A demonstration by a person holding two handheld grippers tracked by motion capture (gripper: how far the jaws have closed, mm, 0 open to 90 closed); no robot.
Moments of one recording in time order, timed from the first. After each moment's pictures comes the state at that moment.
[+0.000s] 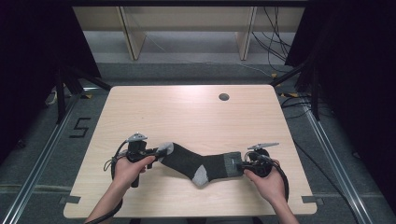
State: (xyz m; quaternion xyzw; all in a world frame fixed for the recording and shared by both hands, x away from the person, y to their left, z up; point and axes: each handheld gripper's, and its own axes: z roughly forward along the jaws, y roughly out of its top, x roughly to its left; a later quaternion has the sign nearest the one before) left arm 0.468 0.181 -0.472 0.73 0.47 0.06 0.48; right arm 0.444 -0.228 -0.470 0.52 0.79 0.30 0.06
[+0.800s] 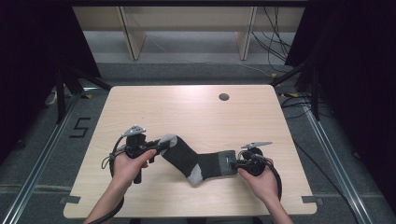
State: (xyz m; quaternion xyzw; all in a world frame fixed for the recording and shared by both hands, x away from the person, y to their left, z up) left arm 0.457 0.169 -0.425 0.71 0.47 0.07 0.52; right arm 0.446 -0.207 -0.470 0.53 0.79 0.31 0.07
